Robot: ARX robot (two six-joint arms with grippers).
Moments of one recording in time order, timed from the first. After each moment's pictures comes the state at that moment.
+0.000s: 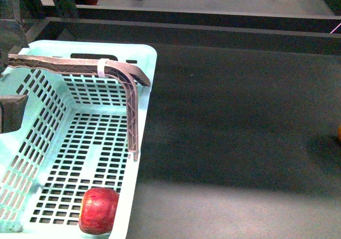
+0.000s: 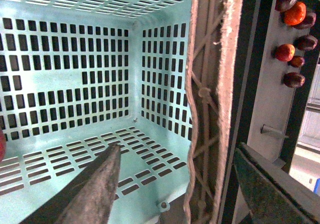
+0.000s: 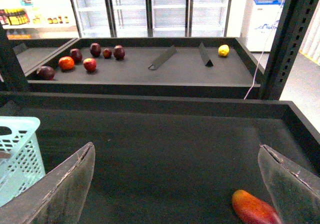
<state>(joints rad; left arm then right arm) -0.36 1.54 0.74 -0.02 -0.38 -1.81 0.00 0.01 0.02 0.00 0.00 0.00</state>
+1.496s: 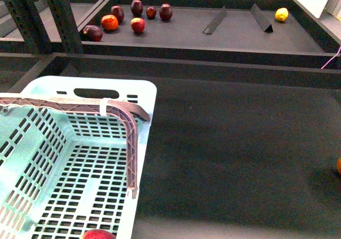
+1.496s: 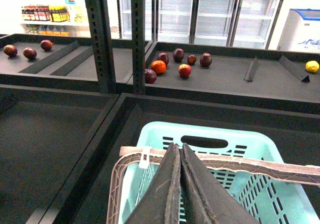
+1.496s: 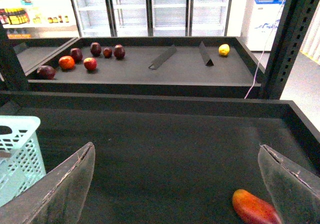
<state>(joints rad) -0.01 0.50 0.02 0.49 0.00 -0.01 0.00 0.01 0.02 0.00 0.00 0.00</state>
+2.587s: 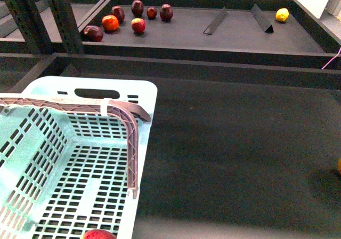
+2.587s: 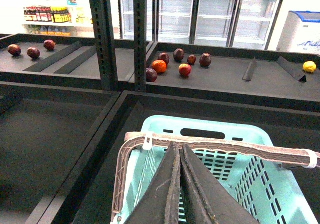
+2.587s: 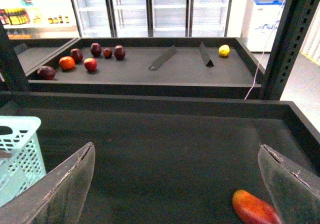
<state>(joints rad) 0.00 0.01 0.02 0.00 0.00 -0.01 0.00 0.01 0.02 0.00 0.00 0.00</state>
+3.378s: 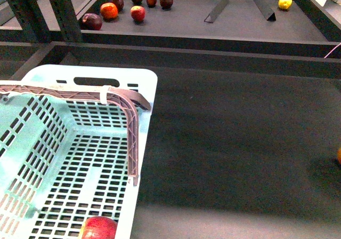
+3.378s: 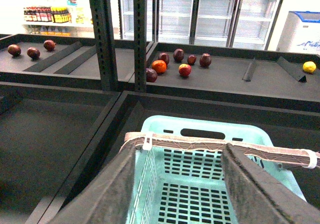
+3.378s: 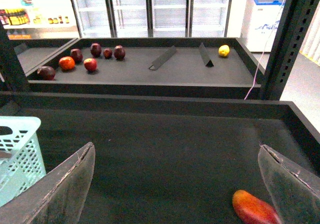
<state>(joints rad) 0.00 0.01 0.02 0.00 0.00 -0.01 0.00 0.01 0.02 0.00 0.00 0.00</state>
